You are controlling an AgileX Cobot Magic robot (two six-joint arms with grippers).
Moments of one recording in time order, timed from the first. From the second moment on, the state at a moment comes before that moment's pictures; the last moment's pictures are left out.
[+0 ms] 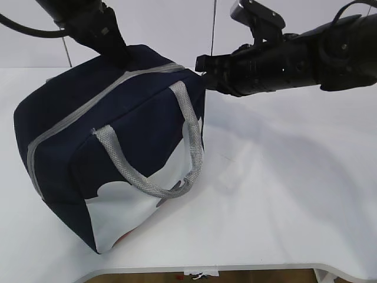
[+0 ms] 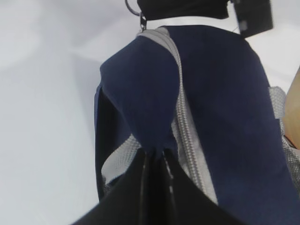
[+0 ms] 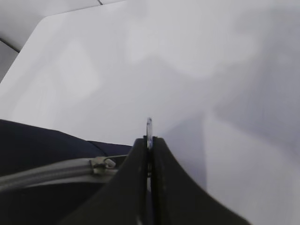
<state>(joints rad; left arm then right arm) -0.38 1.81 -1.79 -0.40 1.24 0.64 0.34 1.81 -1.23 -1.71 -0.20 2.09</state>
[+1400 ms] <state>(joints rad) -0.38 1.79 -1.78 -0.40 1.25 0.65 0.31 1.93 -1.24 -1.70 -0.30 2.16</state>
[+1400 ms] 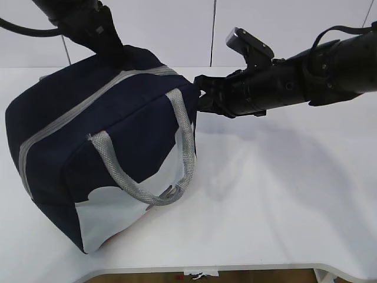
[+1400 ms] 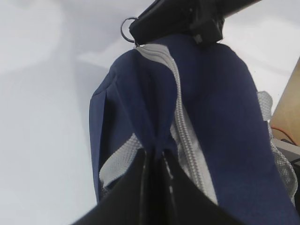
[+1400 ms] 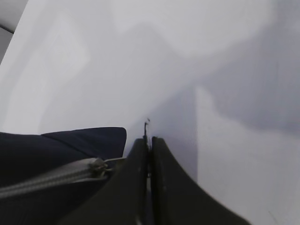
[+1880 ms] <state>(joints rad) -0.38 1.78 -1.78 -0.39 1.26 0.65 0.30 1.93 -1.28 -1.72 -0.26 2.16</state>
